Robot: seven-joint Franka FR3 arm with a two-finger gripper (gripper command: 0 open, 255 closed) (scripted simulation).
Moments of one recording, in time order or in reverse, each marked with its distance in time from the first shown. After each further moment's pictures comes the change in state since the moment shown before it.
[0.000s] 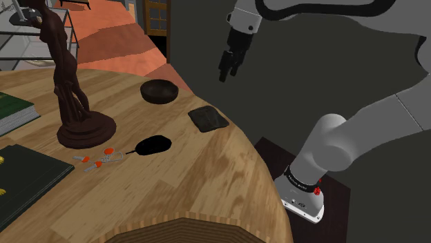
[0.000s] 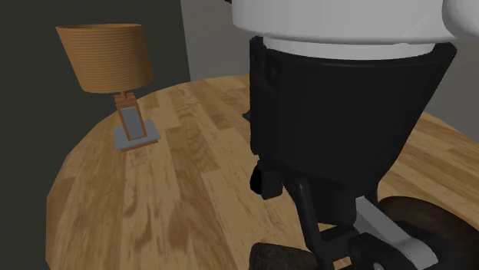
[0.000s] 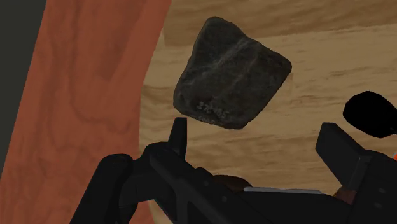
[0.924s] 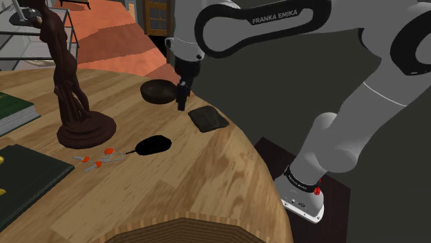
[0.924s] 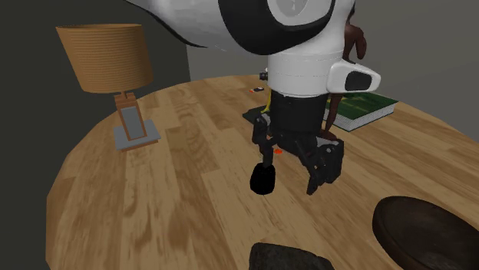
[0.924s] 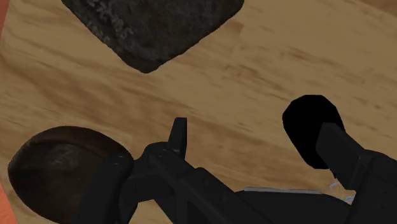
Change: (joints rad) arm 0.142 0.385 0.163 0.168 -0.072 0.182 -0.128
